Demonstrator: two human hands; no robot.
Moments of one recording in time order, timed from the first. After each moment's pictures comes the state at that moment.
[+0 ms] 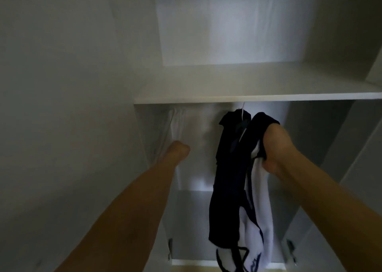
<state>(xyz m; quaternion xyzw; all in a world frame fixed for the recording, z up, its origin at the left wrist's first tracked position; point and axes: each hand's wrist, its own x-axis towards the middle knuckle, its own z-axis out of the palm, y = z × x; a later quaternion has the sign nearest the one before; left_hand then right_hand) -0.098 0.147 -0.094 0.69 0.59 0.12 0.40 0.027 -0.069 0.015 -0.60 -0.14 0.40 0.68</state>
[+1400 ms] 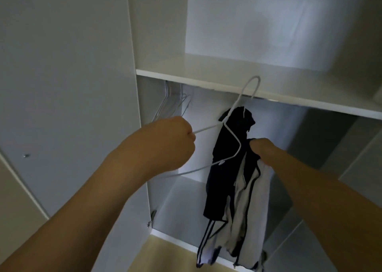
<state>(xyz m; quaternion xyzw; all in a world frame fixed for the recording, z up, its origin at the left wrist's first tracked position) -0.109 -0.152 0.053 0.82 0.54 0.13 0.12 0.198 -0.048 -0.075 -0.84 -0.40 0.29 0.23</state>
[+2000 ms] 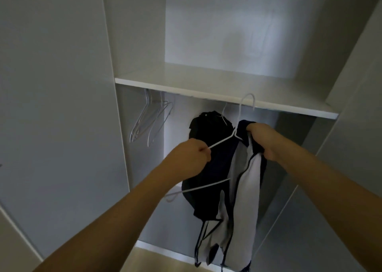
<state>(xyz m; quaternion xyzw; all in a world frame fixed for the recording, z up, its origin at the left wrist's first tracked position) -0.027 -0.139 -0.009 0.80 0.43 0.25 0.35 0.199 -0.137 0.009 -0.73 -0.37 0.35 0.44</state>
